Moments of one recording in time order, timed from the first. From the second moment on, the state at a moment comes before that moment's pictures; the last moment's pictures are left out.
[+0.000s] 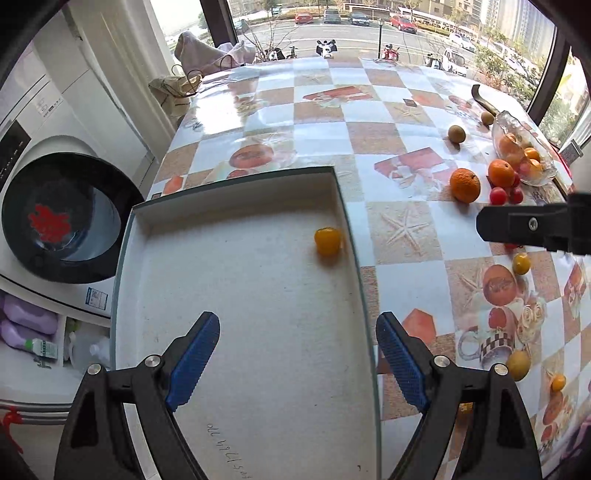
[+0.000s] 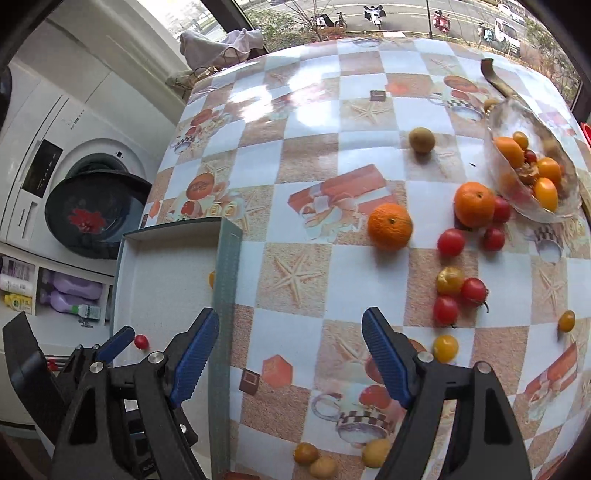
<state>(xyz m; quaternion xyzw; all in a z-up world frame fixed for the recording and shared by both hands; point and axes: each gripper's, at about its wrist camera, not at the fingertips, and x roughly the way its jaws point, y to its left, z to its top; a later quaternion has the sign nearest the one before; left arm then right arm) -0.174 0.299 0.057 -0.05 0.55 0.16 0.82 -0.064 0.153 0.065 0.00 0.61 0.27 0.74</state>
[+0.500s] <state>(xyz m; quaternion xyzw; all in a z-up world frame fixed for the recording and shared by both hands) -0.119 0.189 0.056 -0.03 0.56 0.06 0.82 -0.056 -0.015 0.032 0.02 0.64 0.12 0.76</state>
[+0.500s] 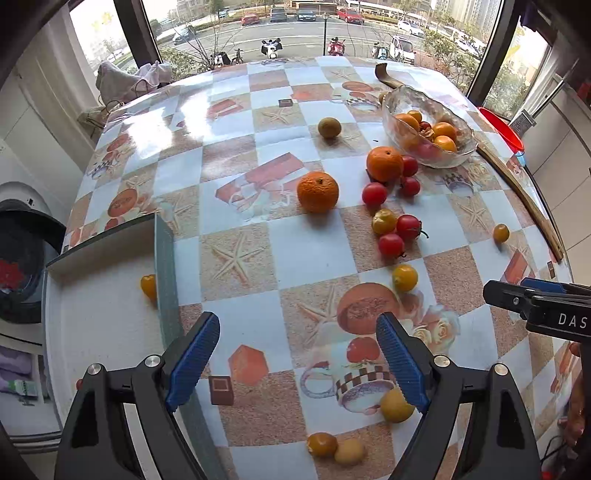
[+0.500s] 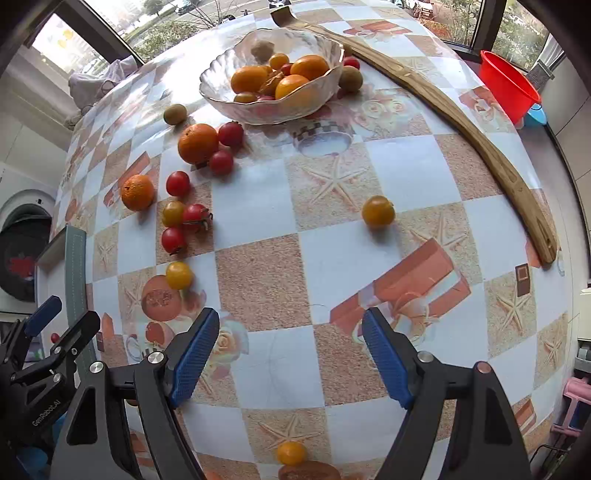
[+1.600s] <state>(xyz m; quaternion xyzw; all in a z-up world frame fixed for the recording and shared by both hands) -0.080 0.139 0.024 -0.11 0.57 0.05 0.81 -0.005 -0.033 0.022 0.00 0.60 0.13 0.79</state>
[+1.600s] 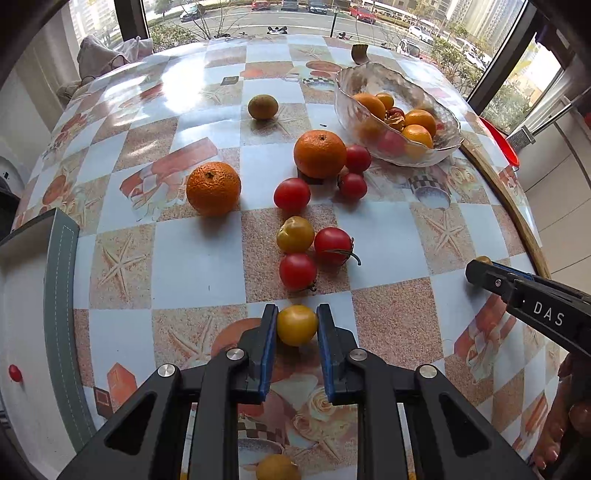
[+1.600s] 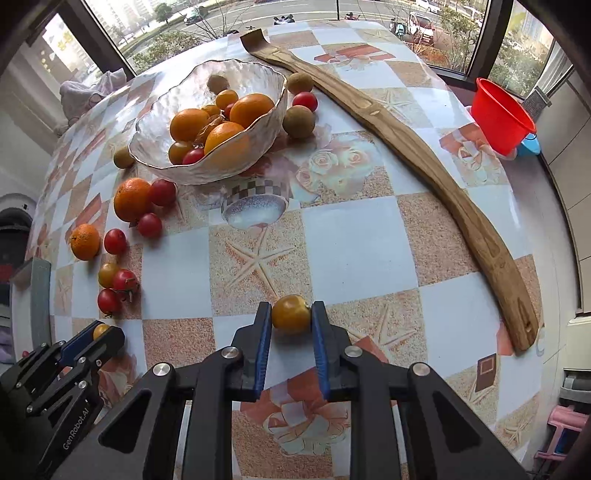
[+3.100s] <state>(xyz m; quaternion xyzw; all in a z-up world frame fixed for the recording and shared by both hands) -0.261 0.355 0.056 -0.19 0.53 0.26 0.79 -0.121 0.237 0.065 -0.09 0.60 0.39 0.70</state>
